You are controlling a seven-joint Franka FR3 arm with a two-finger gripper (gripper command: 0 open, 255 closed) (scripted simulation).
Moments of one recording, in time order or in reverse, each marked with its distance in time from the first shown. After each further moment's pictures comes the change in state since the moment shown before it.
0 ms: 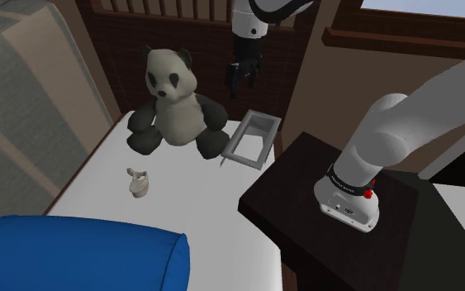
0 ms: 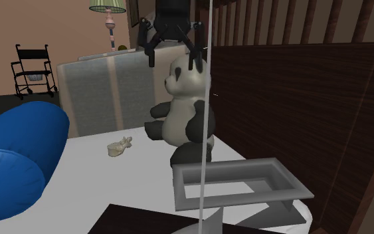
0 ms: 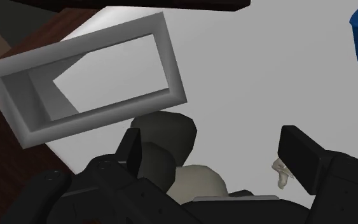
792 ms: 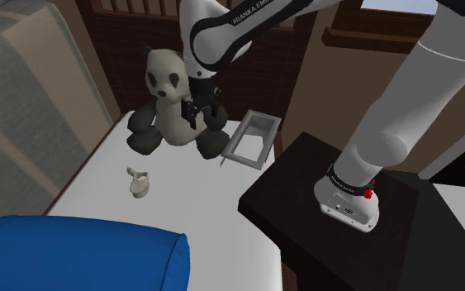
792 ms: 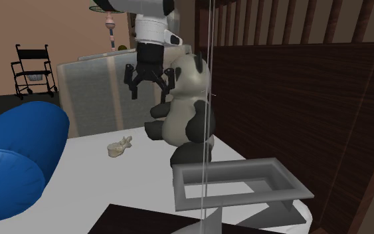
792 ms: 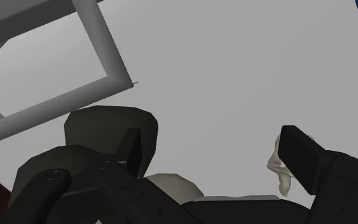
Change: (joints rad) arm 0.024 0.471 0.131 0.188 -0.022 0.234 0.251
